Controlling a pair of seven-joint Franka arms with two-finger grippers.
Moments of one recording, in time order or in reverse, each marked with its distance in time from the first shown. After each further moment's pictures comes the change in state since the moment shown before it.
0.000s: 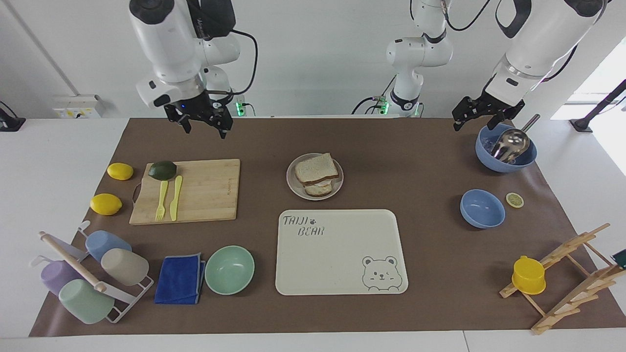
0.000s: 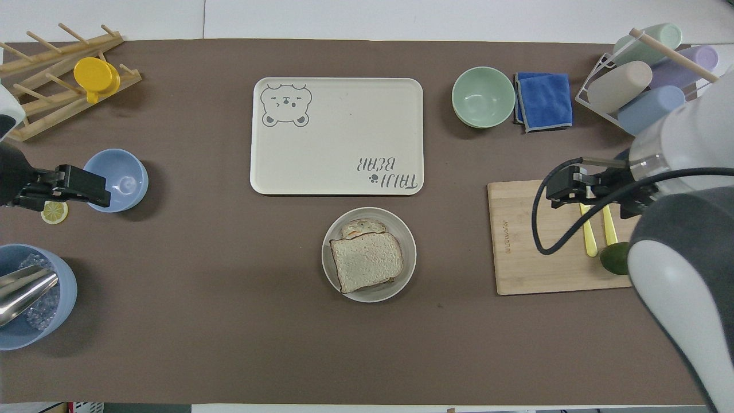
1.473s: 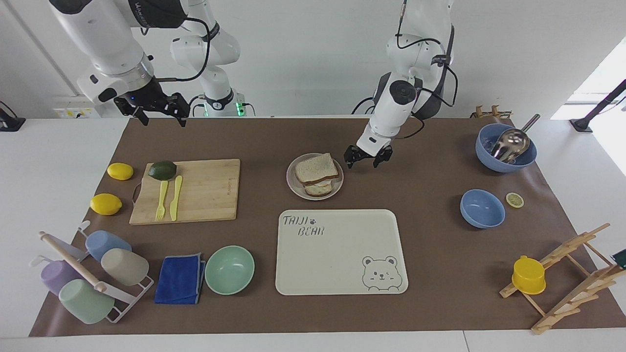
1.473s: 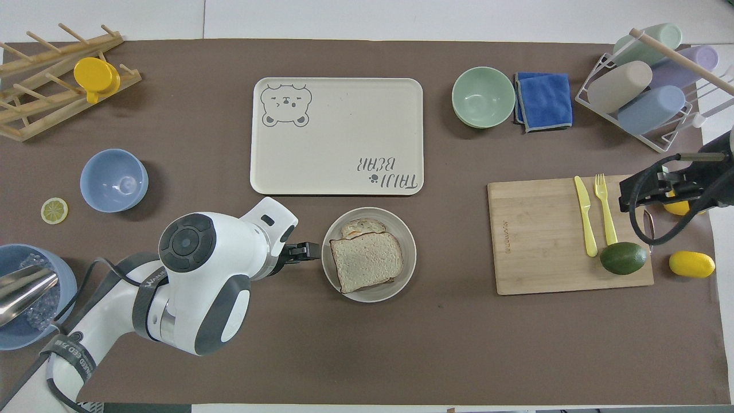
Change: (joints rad) left arm -0.435 0.030 -0.025 -0.708 -0.240 0.870 -0.370; right arm -0.071 0.041 -0.066 0.060 -0.012 -0.077 -0.284
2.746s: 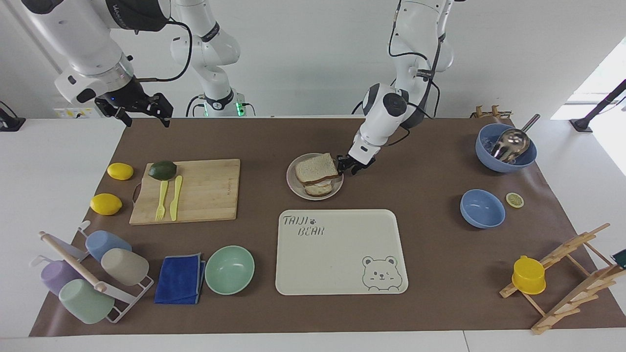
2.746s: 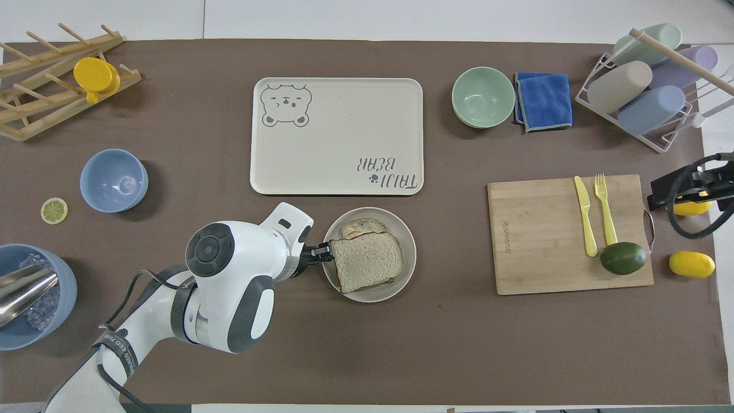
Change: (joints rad) left arm -0.064 0.092 0.001 -0.009 -0.152 0.137 -0.006; right arm -0.053 0.000 -0.011 -0.001 -0.006 0.003 -0.076
